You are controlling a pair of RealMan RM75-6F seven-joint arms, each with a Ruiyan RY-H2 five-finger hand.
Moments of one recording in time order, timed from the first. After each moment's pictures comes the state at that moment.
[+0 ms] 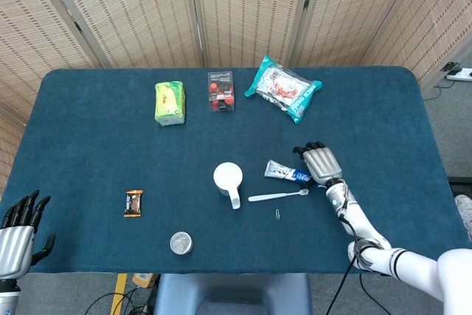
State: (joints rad) left arm -0.02 -1.20 -0.02 -1.58 1.48 1.52 0.20; right arm 0.71 -1.61 0.16 -1.13 -1.11 0.84 -0.22
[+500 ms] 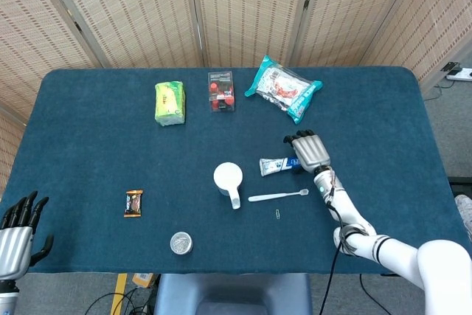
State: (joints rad) left arm -0.02 -1.20 -0.02 -1.57 1.47 1.52 0.19; right arm 0.79 -1.67 0.21 -1.04 -1.09 0.79 -0.26
